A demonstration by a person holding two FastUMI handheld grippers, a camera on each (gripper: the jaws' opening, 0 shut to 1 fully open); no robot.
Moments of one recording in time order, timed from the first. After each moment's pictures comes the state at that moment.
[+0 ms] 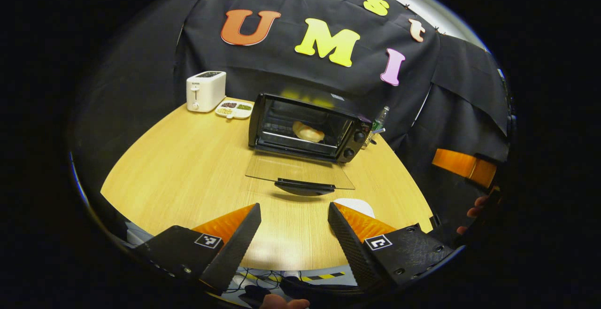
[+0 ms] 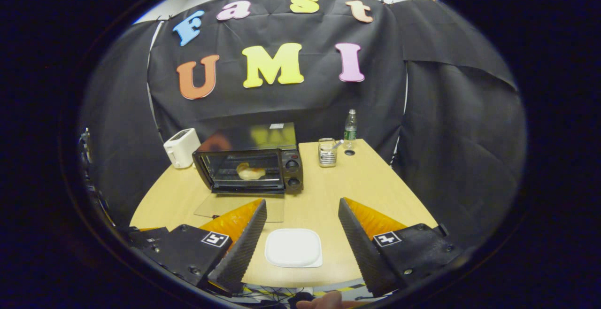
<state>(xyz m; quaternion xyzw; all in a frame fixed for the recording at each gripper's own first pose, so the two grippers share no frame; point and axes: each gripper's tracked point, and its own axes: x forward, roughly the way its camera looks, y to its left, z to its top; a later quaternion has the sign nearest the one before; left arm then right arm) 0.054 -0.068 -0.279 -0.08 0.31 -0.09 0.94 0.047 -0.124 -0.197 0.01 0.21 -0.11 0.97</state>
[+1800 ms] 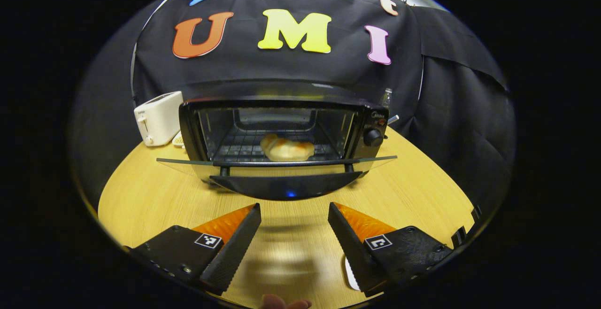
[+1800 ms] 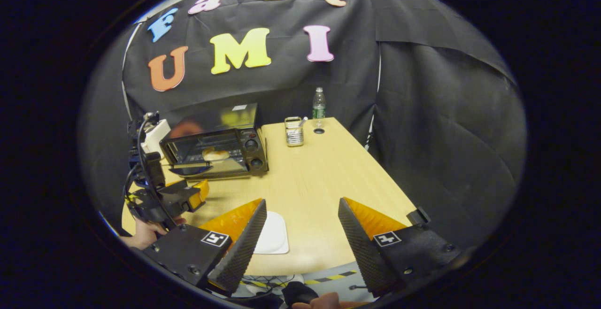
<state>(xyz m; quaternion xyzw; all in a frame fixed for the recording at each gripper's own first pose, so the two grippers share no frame) 0.224 -0.125 -0.326 0.03 0.26 -0.12 0.96 0.014 -0.192 -0.212 0.04 0.26 -0.18 0.95</state>
